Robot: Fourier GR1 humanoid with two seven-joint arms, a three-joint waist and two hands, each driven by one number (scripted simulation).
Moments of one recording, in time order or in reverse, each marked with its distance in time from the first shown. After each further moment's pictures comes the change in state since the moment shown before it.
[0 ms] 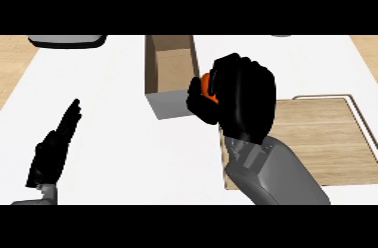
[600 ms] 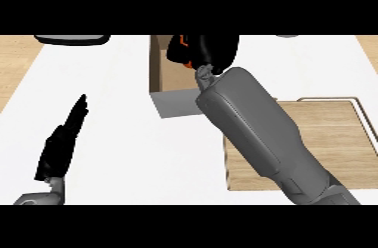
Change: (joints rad) left arm -0.042 -0.024 -0.009 0.026 -0.023 0.001 0.002; right arm -0.413 0.000 -0.105 0.590 -0.205 -0.185 -0.029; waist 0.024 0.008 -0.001
